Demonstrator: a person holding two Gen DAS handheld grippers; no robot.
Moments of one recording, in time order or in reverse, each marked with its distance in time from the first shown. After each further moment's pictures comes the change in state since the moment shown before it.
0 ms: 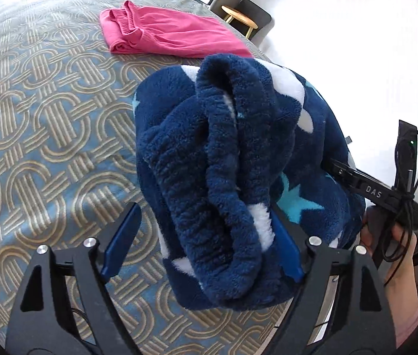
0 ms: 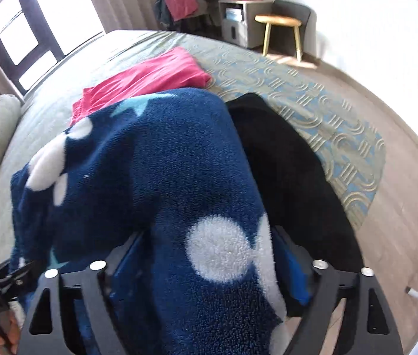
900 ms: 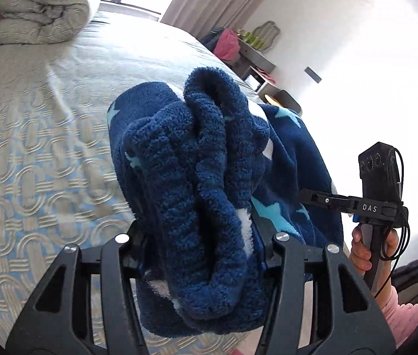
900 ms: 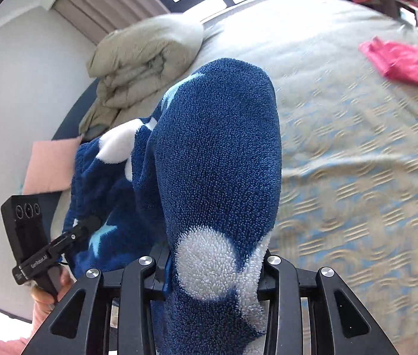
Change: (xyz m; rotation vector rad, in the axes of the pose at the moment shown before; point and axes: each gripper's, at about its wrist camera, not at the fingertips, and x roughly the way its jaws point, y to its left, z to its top) left arm -0.303 0.143 -0.193 -0.215 -0.402 0.052; right arm -0.134 0.314 -0.117 -0.319 0.154 0.739
